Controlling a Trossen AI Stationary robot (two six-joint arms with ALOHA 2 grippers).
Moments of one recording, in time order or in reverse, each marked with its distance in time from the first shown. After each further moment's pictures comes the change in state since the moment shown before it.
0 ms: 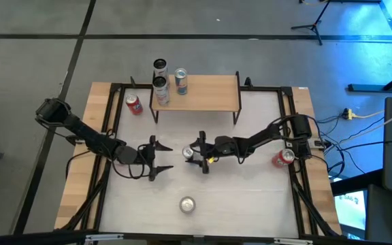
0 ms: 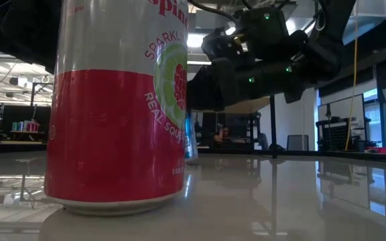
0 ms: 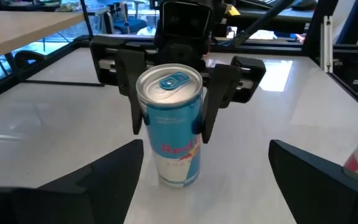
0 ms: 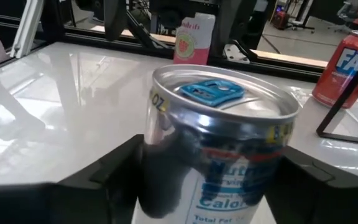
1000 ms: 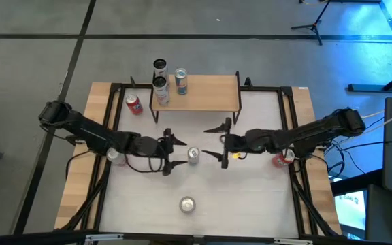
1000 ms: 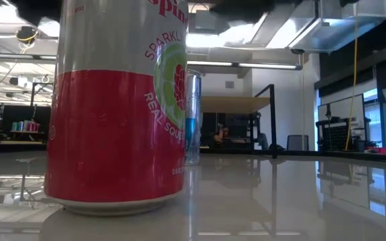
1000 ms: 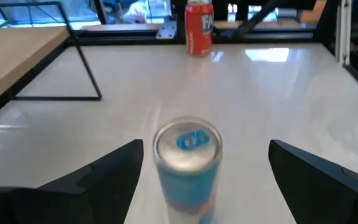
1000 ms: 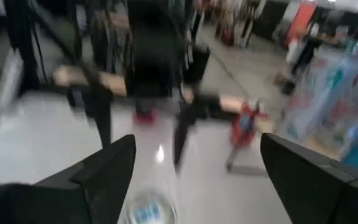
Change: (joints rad) left arm 0.184 0.095 0.369 -0.396 0.207 0.075; right arm 0.131 -0.628 -0.002 -0.535 0.325 -0.033
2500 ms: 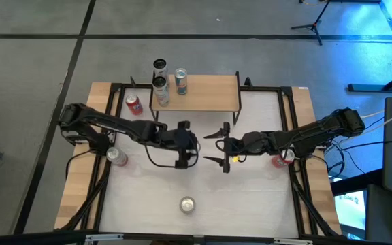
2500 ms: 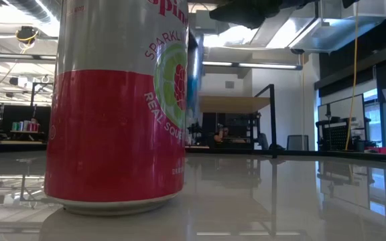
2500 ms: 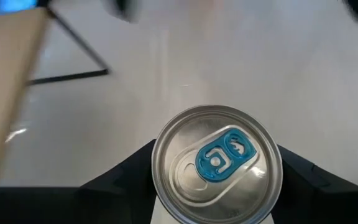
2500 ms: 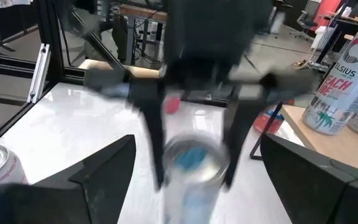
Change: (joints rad) left arm 0.101 0.251 0.635 -0.780 0.068 0.112; right arm 0.014 0.005 -0.001 -0.084 -0.055 0.044
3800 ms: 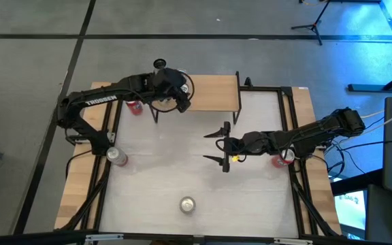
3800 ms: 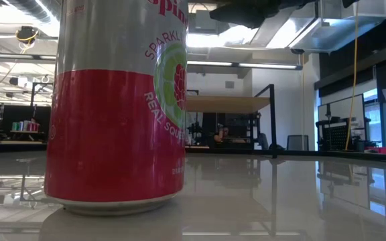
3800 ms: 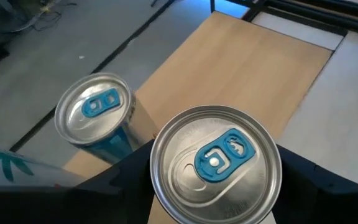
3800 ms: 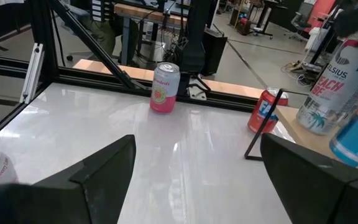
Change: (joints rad) left arm 0.442 -0.053 0.268 -0.265 -0.149 -0.179; right arm 0.000 0.000 0.001 0.002 0.019 -0.008
